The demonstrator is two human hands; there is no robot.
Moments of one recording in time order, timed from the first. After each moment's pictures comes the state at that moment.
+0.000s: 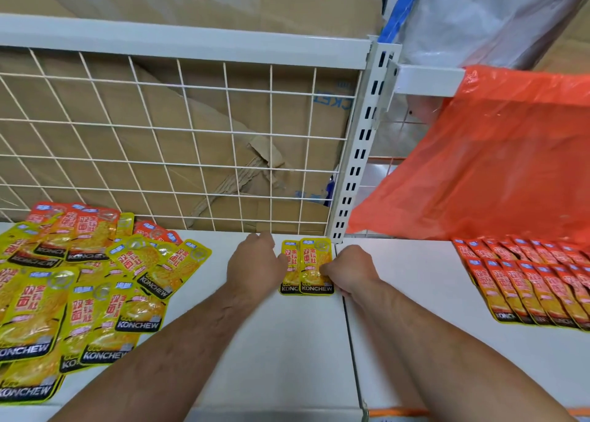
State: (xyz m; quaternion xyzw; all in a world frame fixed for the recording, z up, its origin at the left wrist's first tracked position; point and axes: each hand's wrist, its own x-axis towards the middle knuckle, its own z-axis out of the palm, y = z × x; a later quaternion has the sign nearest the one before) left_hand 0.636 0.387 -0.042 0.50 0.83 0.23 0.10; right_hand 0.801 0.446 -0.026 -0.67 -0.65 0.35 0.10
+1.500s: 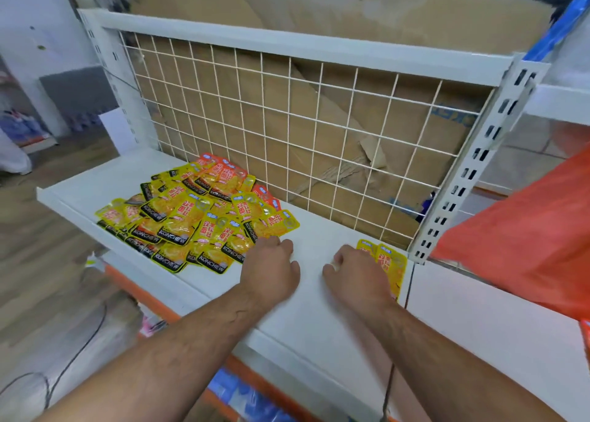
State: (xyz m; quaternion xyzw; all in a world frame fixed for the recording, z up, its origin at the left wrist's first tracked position) left_hand 0.621 0.272 -0.041 0.41 0.90 0.14 -0.02; right_hand 0.748 0.384 -0.023 -0.39 -0.89 0.21 0.10
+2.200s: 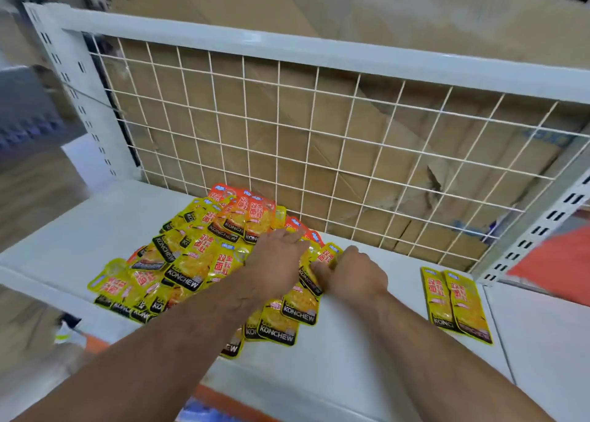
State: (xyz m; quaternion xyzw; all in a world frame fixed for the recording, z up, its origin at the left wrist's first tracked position) left_hand 0.427 0.273 -0.023 0.63 0.78 -0.02 0.01; right_hand 0.566 0.352 -0.028 -0.56 -0.81 0.16 0.01
